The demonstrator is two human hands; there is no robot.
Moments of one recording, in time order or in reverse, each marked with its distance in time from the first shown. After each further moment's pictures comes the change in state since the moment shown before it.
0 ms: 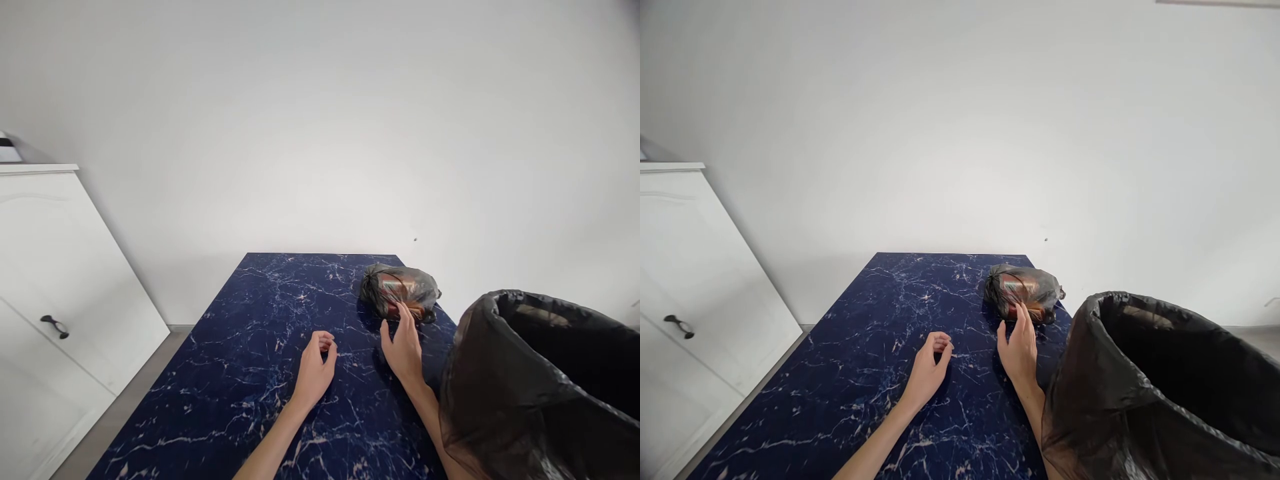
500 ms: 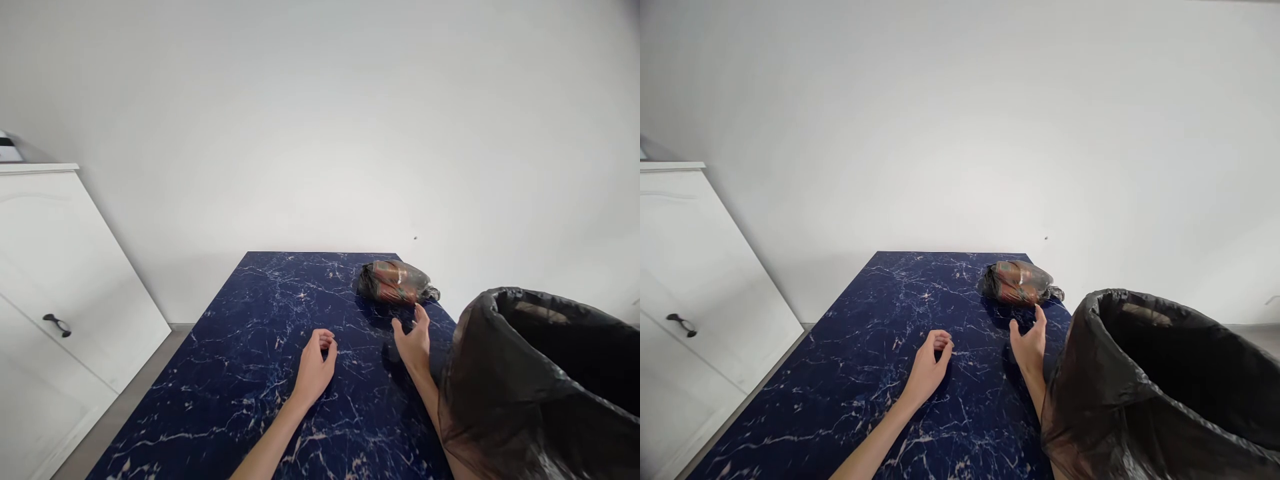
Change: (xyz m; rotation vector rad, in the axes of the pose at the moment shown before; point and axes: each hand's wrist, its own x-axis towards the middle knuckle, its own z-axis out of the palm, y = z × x) left_hand 0.000 0.000 0.001 0.008 0.000 0.002; right_hand 0.005 0.049 0.016 0.212 0.085 0.257
